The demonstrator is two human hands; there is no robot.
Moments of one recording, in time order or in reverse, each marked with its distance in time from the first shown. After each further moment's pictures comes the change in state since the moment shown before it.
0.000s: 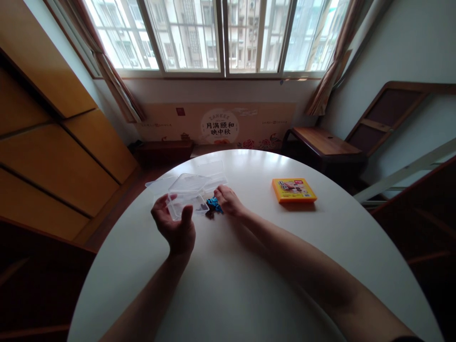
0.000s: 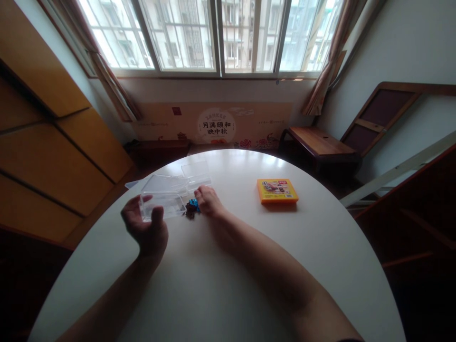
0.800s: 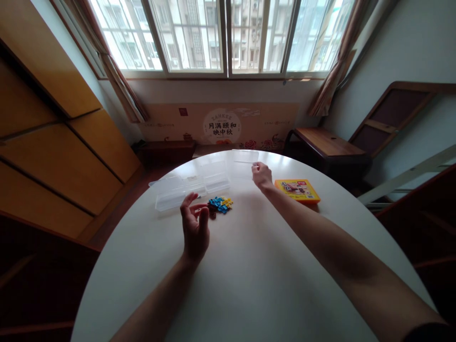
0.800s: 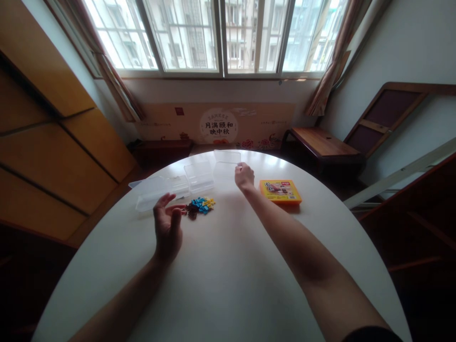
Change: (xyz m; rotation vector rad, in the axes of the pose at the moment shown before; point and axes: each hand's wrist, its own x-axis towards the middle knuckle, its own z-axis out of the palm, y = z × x) left_hand -0.026 -0.004 0.001 -0.031 -0.372 -0.207; right_hand 0.050 0.032 -0.091 -0.292 0.362 0.309
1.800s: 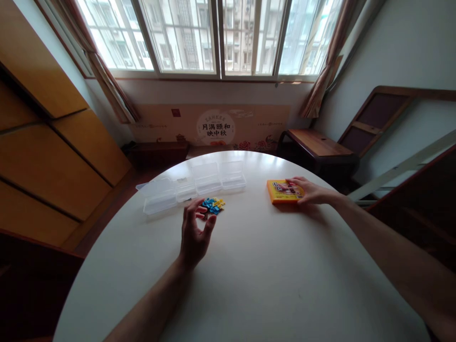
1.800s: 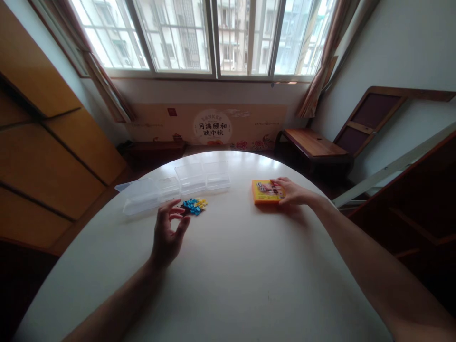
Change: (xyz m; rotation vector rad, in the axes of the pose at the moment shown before) left_hand -0.011 0.013 0.011 0.210 -0.191 0.249; right_hand -0.004 0.139 -0.185 -0.469 -0.554 -0.342
